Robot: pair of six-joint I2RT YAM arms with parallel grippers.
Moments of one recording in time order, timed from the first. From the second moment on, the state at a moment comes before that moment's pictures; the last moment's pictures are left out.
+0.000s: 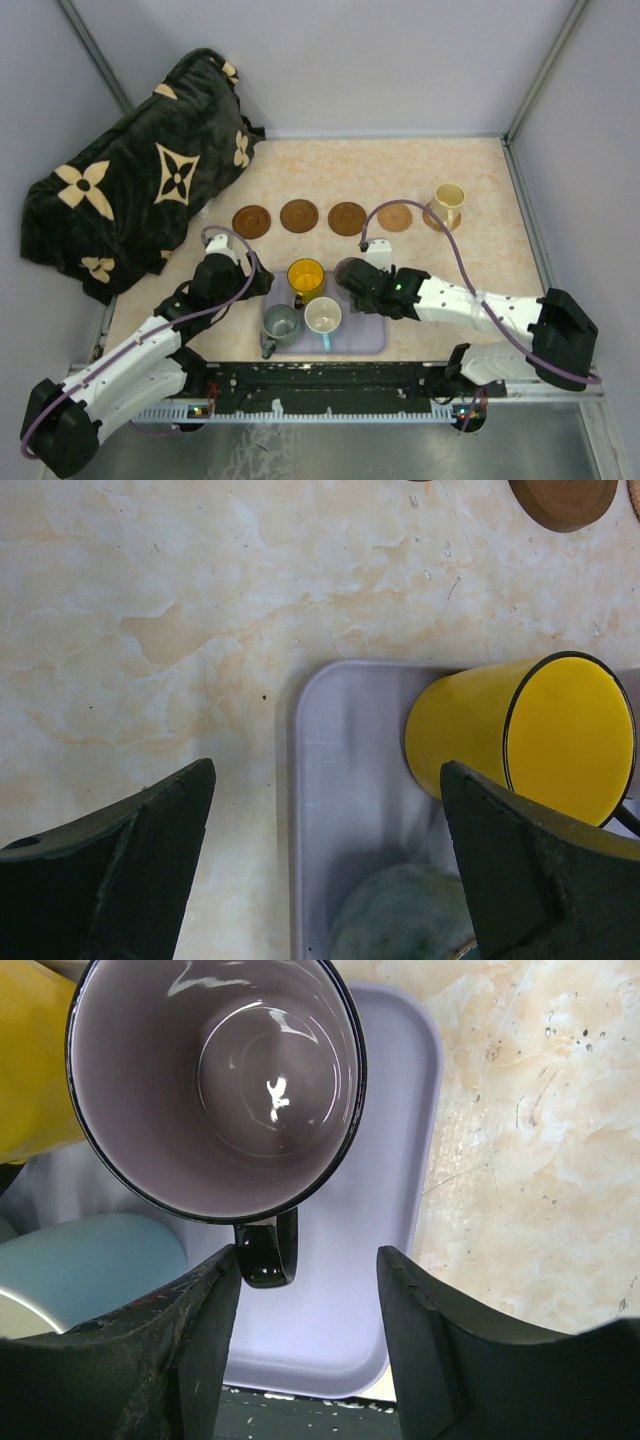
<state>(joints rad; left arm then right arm) -0.60 0.79 0.39 -0.20 -0.23 -0.64 1.07 1.24 0.81 -0.68 0.46 0.88</state>
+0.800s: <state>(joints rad) -0.60 0.78 0.38 -0.20 -0.23 -0.64 1.07 1.40 0.87 -0.65 0.44 0.81</state>
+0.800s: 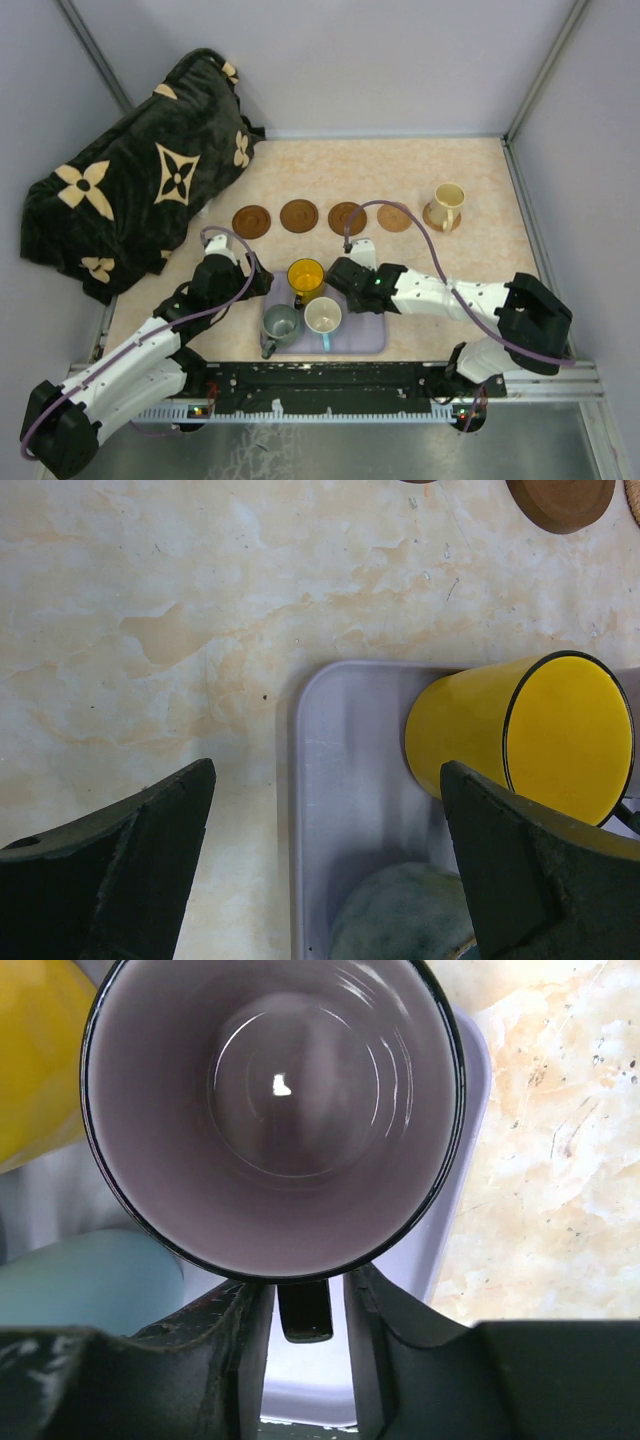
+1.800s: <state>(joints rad) -0.60 0.76 0.37 -0.20 -0.24 -0.64 1.07 1.33 0.90 -0.65 0.55 0.68</state>
